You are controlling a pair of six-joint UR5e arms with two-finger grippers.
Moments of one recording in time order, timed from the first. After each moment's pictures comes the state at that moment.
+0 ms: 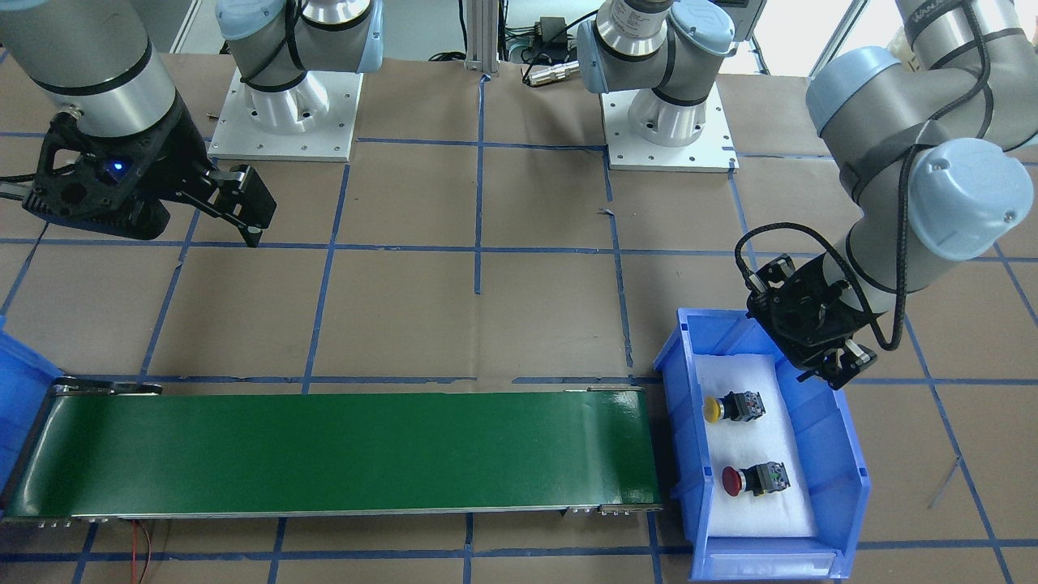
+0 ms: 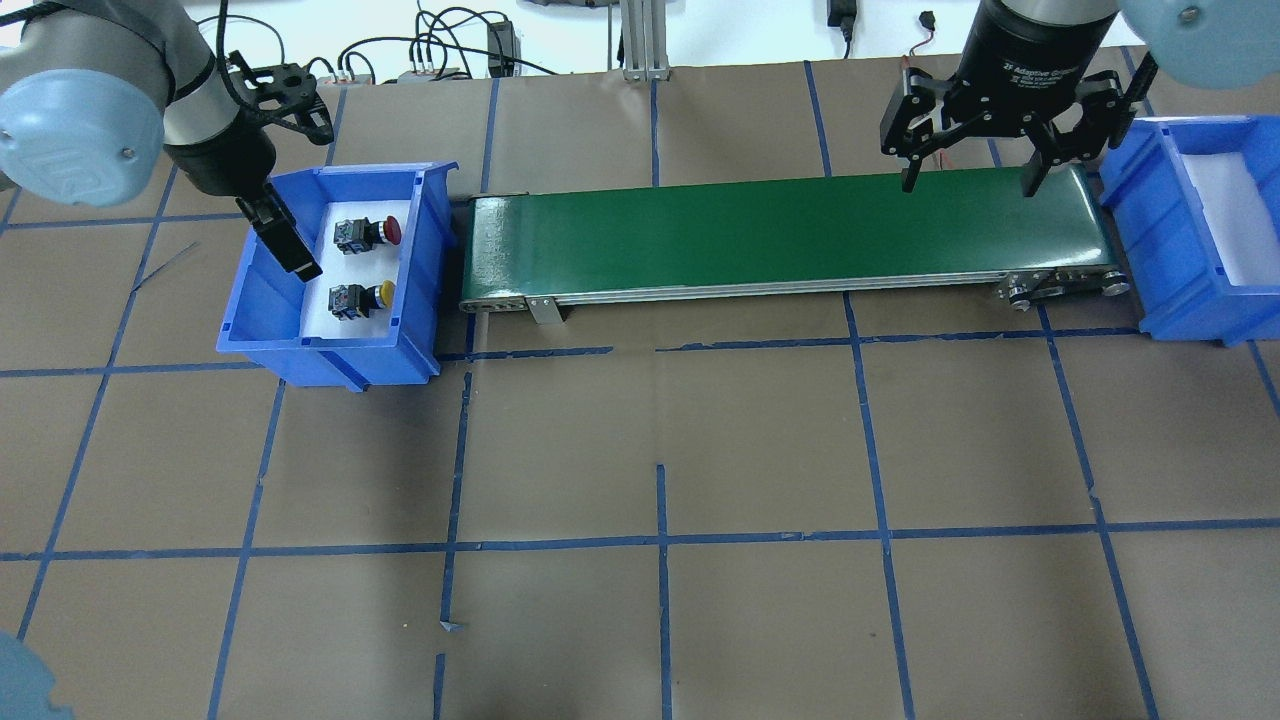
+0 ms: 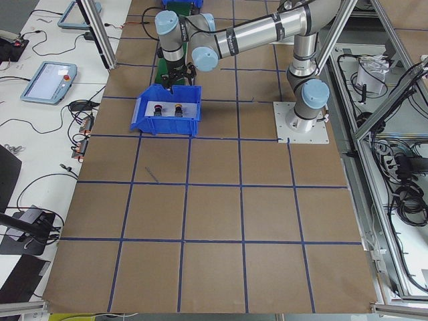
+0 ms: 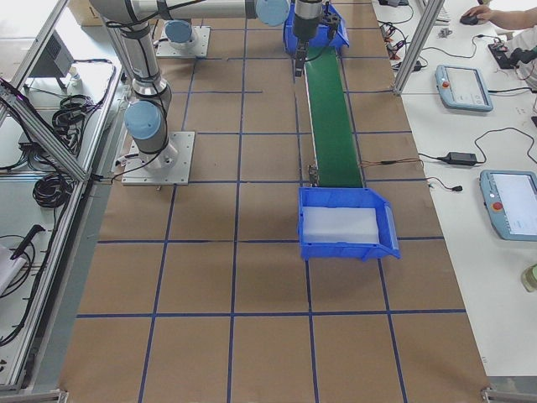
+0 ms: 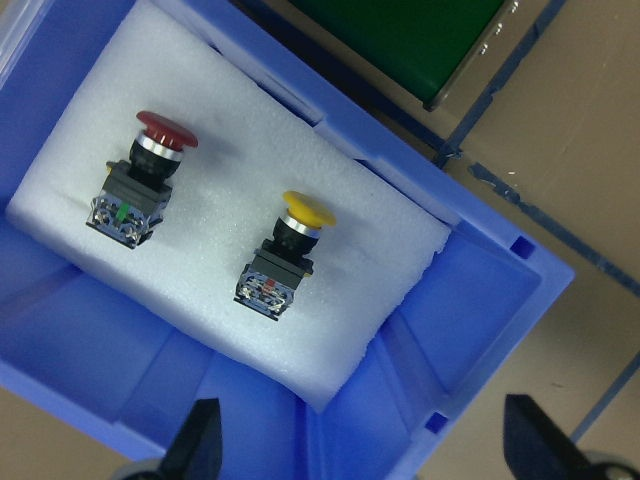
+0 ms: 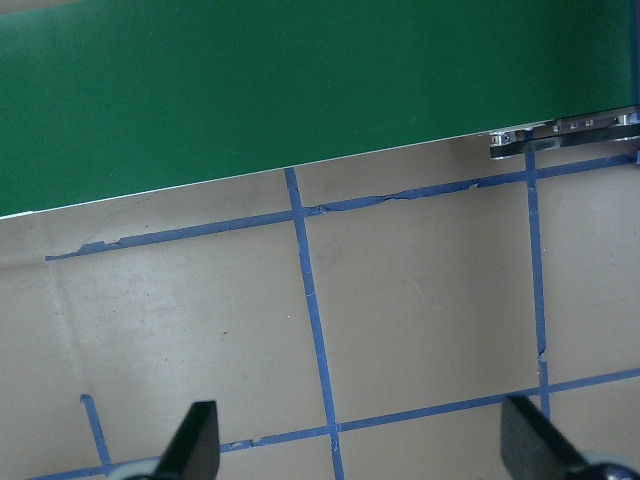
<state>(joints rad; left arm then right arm) -1.38 -1.86 -1.57 -1.34 1.61 1.33 1.56 -1.47 1.44 -1.51 -1.61 0.14</state>
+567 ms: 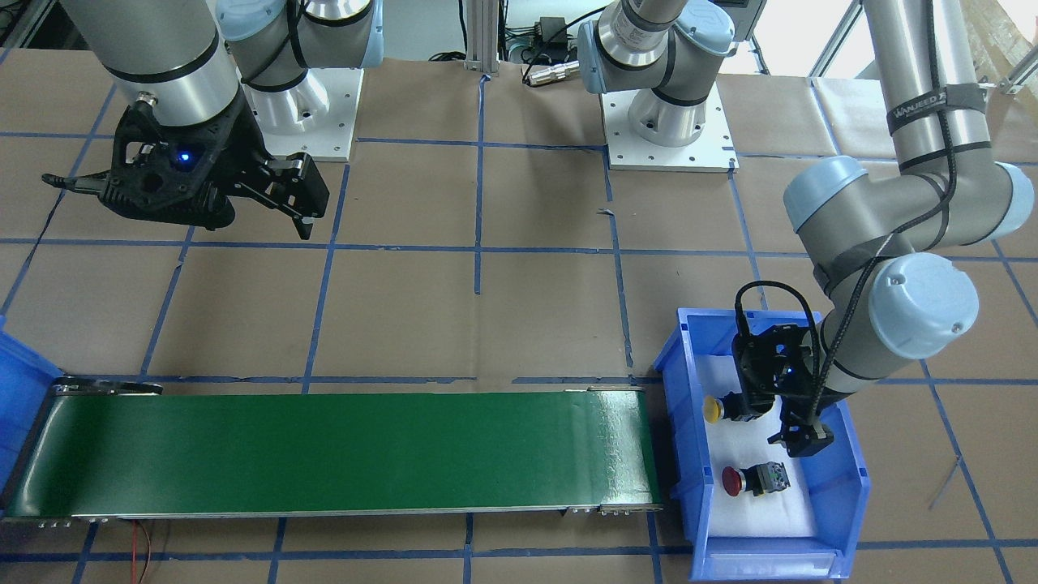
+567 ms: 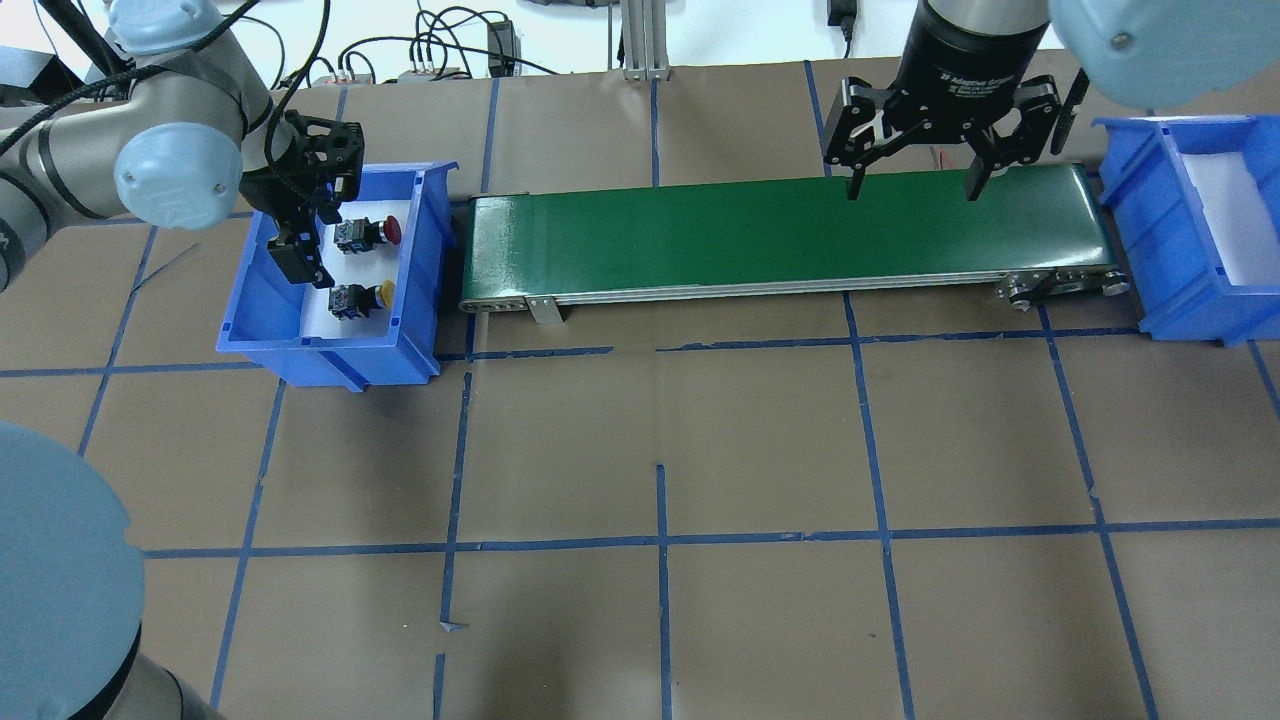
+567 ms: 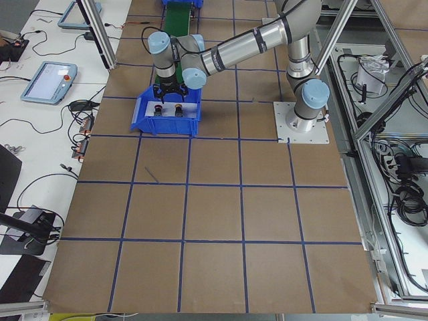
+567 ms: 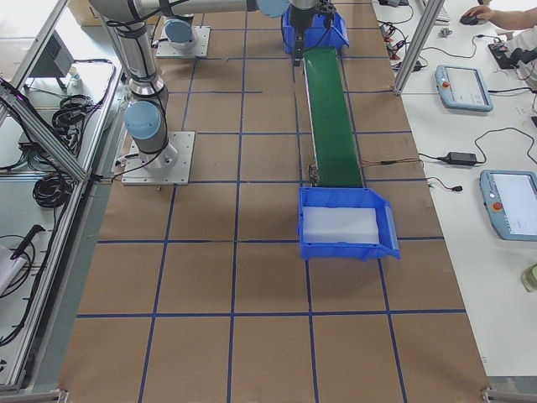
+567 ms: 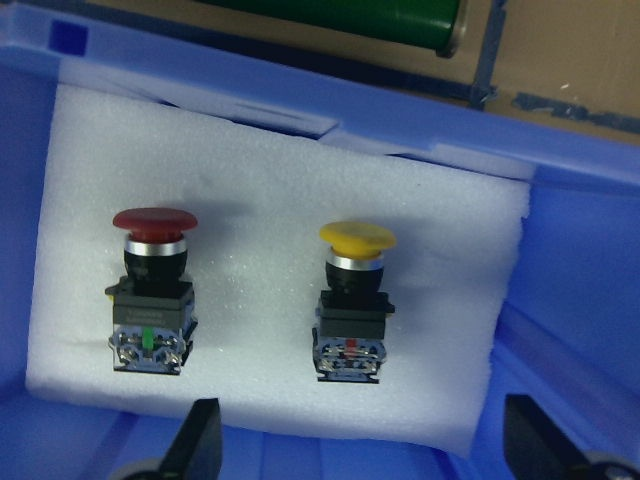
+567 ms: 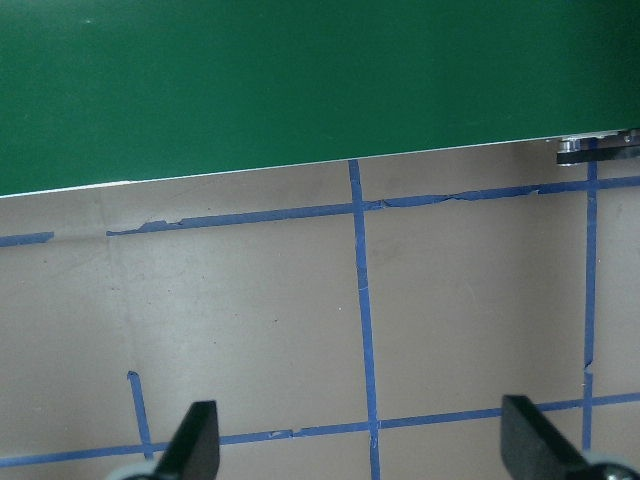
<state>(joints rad) -1.38 -2.02 -1.57 -1.17 1.61 1.72 1.64 -1.46 1.43 -1.52 -1.60 0.15</state>
